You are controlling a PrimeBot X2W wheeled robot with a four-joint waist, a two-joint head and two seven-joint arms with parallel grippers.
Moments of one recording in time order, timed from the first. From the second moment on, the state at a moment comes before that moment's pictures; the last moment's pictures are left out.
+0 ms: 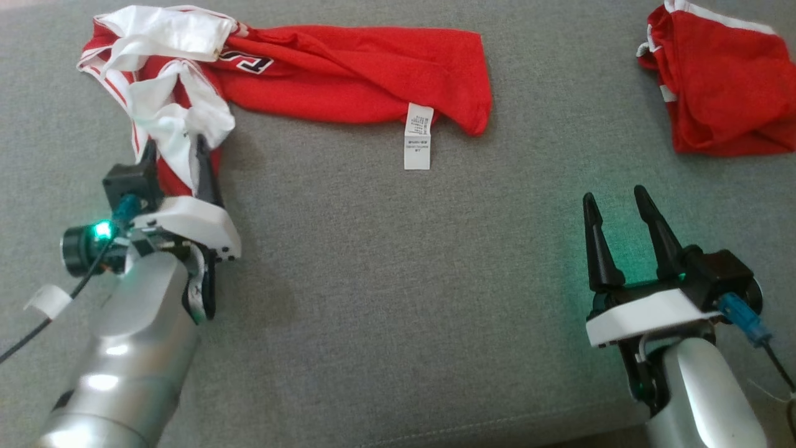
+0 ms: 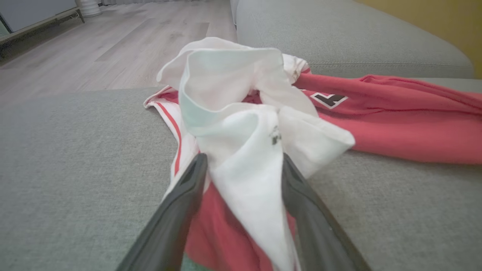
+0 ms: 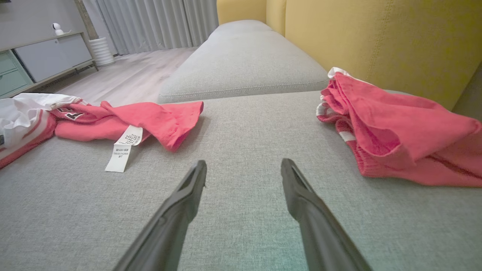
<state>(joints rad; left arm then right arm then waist) -0.72 0.22 -0.52 0.87 -0.62 0.19 -0.20 -0.16 -0.05 0.07 0.23 0.12 0.12 -0.19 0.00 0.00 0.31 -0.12</state>
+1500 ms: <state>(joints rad) -0.17 0.50 -0.79 0.26 -0.48 0.06 -0.06 -0.05 -0.04 -0.01 0.26 0.12 0.12 -0.19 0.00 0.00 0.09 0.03</state>
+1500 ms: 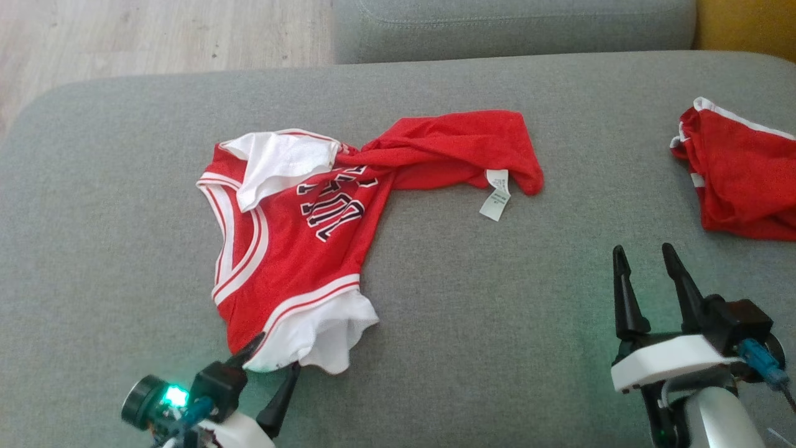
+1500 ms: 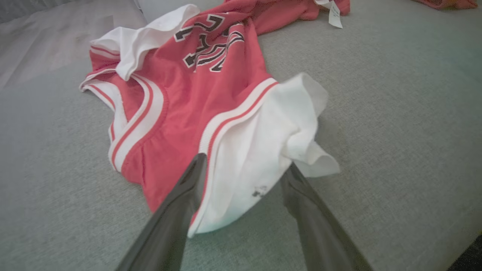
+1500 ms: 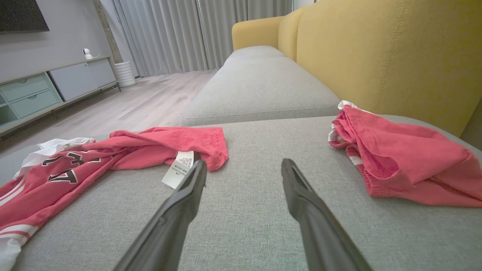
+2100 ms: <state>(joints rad) -0.20 0.48 -0.68 0.16 -0.54 0.16 -0.11 -0.05 -0.04 -0.02 0.25 0.12 0.12 -0.18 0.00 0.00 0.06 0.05</state>
